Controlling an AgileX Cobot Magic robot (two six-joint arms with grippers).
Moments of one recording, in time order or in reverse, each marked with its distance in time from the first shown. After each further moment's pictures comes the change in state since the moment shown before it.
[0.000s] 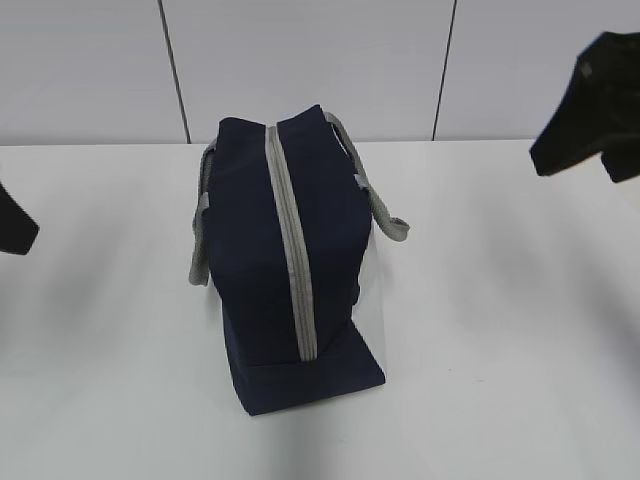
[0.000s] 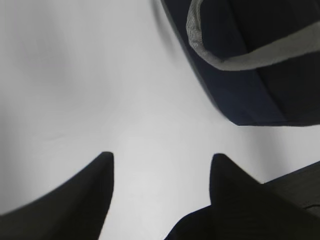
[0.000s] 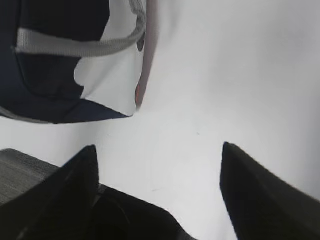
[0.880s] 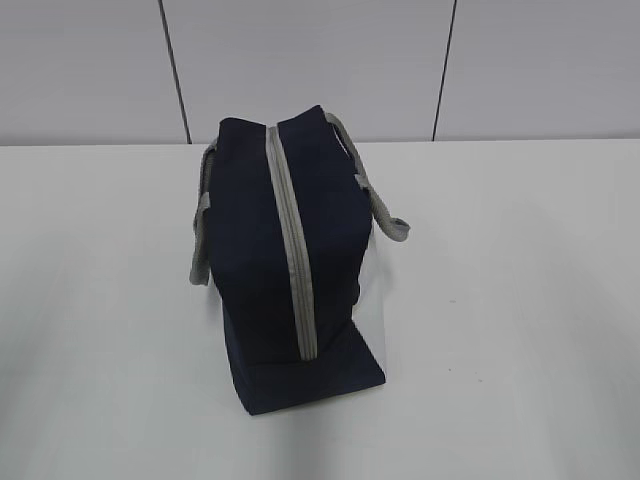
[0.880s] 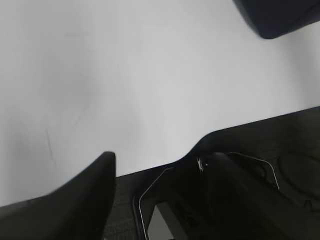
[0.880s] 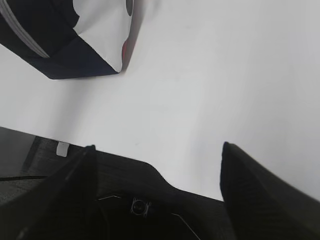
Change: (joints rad) left arm 0.000 -0.614 0.435 0.129 0.078 -0.107; right arm 0.000 -0.875 0.570 -0.096 -0.028 0.086
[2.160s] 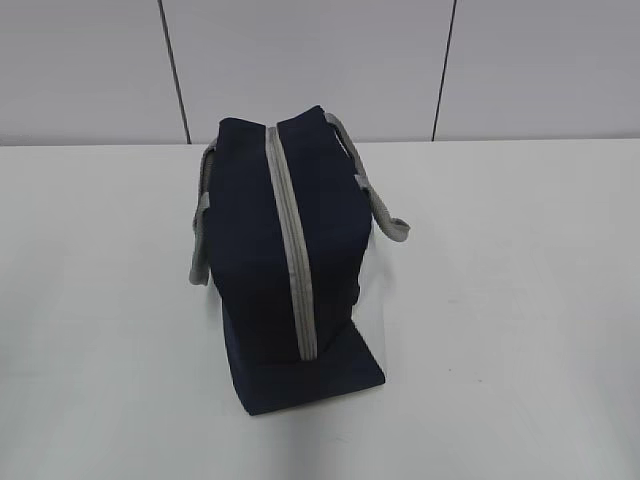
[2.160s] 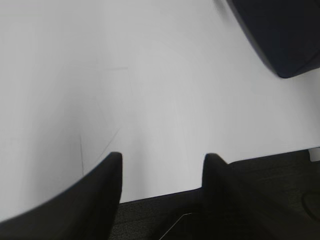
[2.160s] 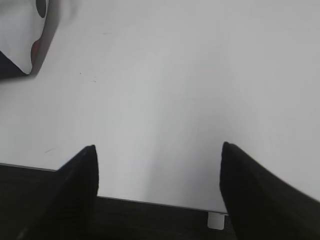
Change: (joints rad) left arm -0.001 -0.228 0.036 0.100 -0.008 -0.089; right arm 0.000 -0.299 0.174 -0.291 -0.007 0.081
